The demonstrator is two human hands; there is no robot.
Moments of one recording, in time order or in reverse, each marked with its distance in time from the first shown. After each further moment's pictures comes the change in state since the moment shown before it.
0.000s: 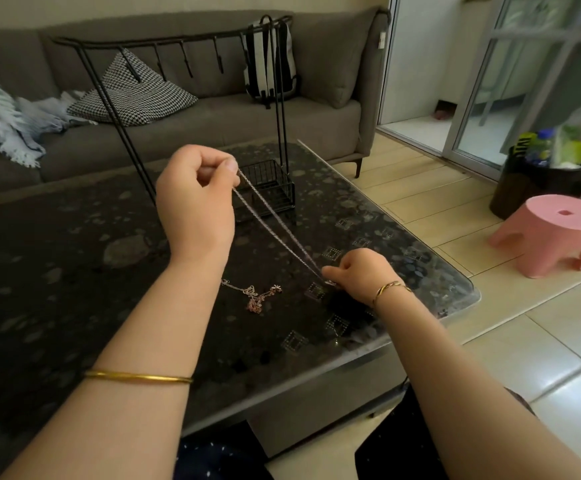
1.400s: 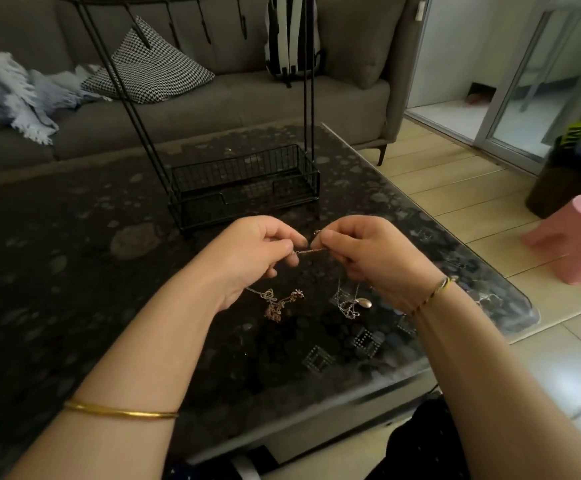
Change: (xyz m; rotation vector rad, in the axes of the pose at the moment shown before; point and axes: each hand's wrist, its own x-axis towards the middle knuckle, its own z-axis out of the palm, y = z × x) left_hand -0.007 -0.040 0.003 0.122 -0.789 -0.500; right_hand -0.005 -0.039 -0.007 0.619 -0.086 -0.333
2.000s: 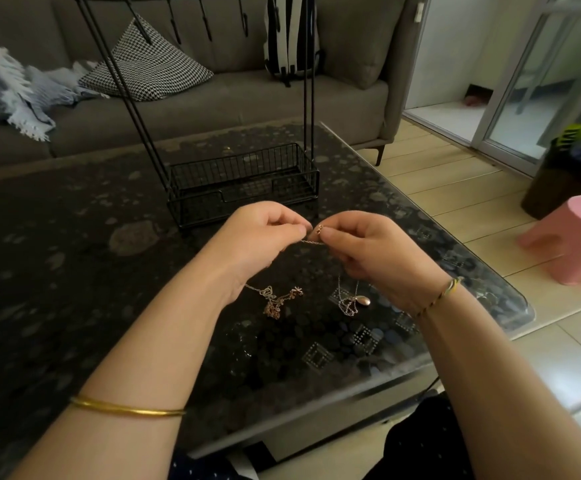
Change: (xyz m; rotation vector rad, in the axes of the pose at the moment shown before) left_hand 0.000 0.006 0.002 -0.057 0.056 0.058; right_hand -0.004 0.001 -0.001 0.059 -0.027 -0.046
